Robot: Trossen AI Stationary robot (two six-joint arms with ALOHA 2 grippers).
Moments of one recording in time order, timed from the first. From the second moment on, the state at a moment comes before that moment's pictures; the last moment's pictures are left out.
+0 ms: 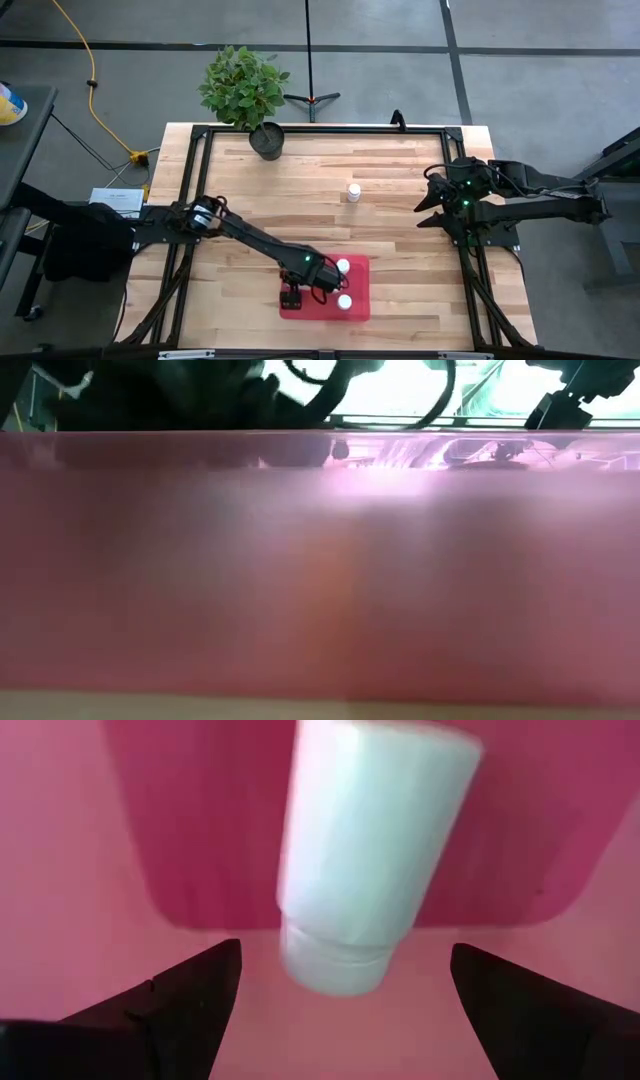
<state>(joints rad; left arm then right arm) -0.38 2.20 1.75 -1.25 0.15 -0.37 -0.12 0.63 0.76 -0.86 -0.35 0.23</state>
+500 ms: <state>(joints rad) -0.38 2.20 1.72 -1.15 0.15 -0.39 -0.12 0.63 0.76 -0.86 -0.35 0.22</state>
